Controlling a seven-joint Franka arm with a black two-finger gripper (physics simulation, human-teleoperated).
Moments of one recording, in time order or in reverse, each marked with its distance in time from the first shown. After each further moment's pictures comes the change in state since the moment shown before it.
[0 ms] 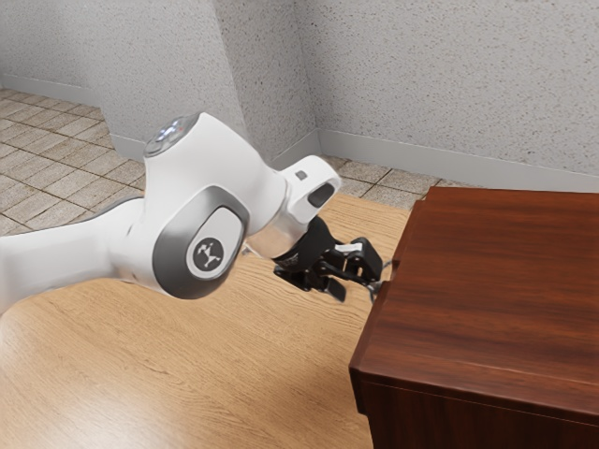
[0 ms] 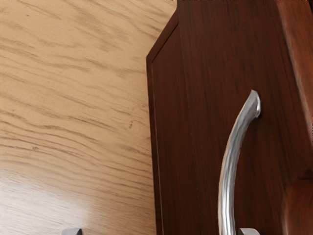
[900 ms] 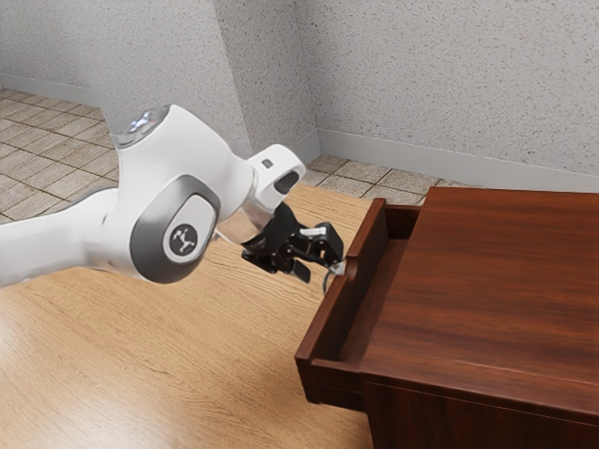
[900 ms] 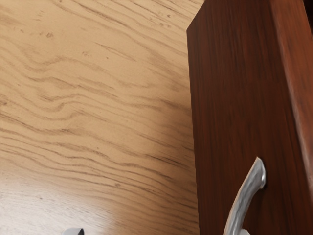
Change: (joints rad) arm 0.082 -0.012 0.003 -0.007 0.046 -0.001 0.018
